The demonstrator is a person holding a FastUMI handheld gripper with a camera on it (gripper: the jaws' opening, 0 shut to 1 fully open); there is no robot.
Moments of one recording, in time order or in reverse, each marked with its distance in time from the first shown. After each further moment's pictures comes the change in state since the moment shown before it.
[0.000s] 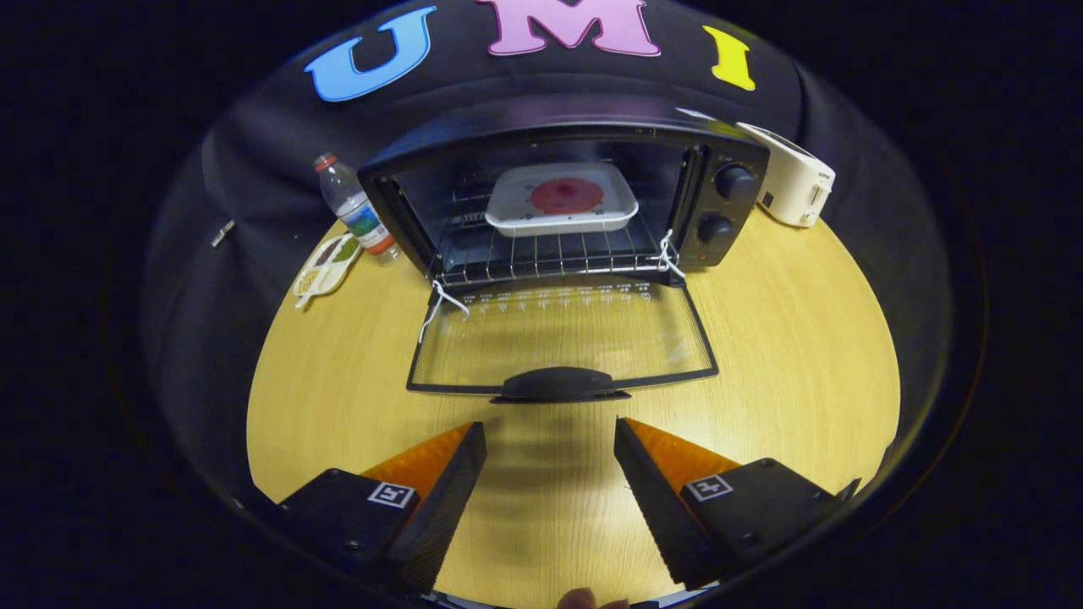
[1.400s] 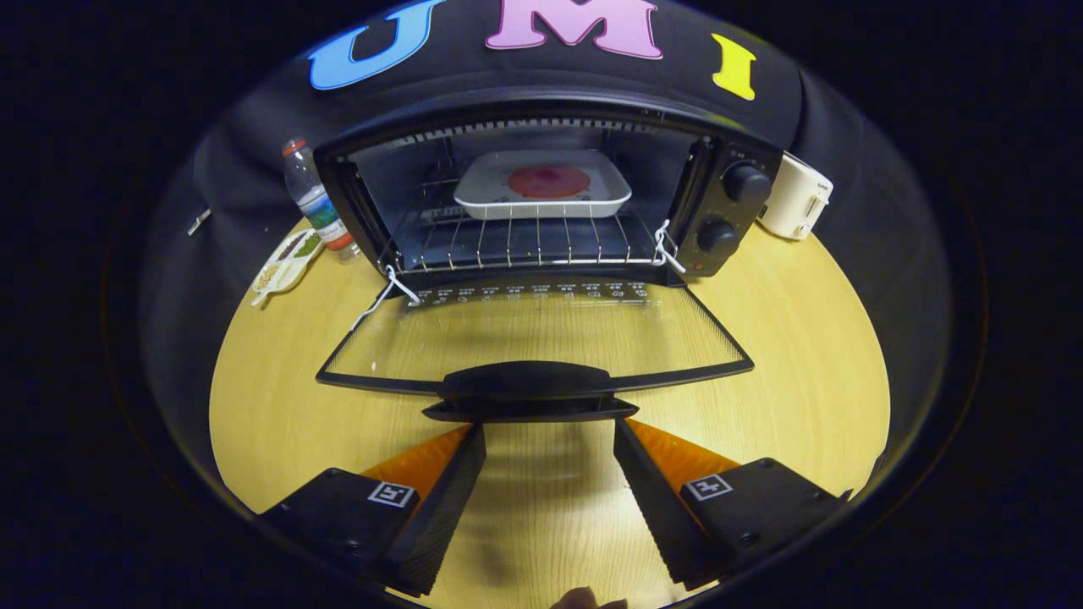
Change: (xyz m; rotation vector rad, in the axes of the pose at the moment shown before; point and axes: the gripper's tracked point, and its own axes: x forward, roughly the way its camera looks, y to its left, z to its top) arm 0.026 -0.014 0.013 -0.029 -0.119 -0.078
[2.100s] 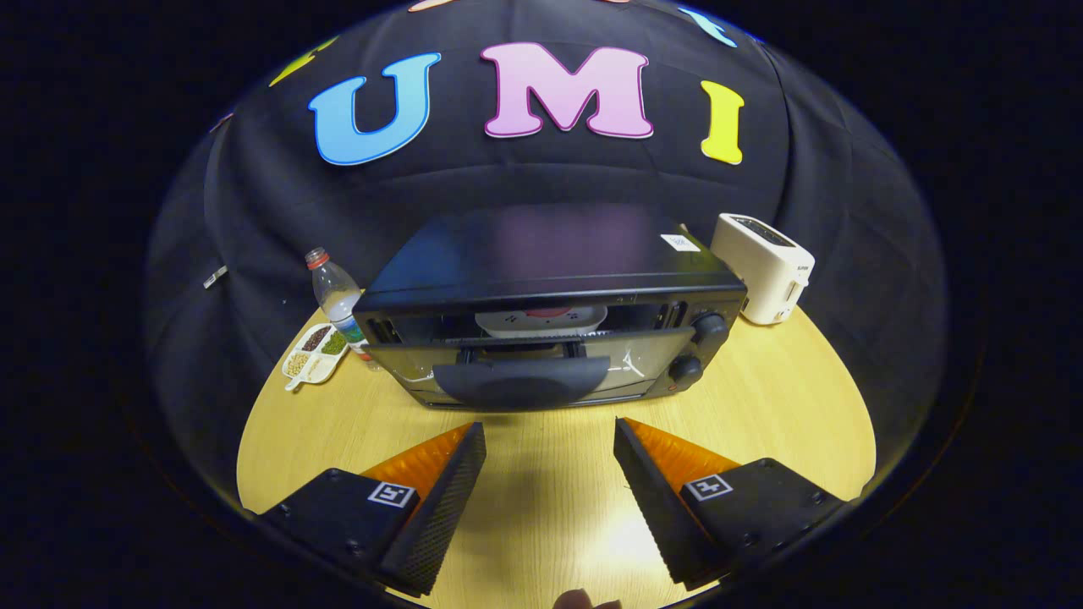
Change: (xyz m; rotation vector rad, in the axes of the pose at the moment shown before) arm -0.070 -0.003 0.076 0.023 -0.279 0.018
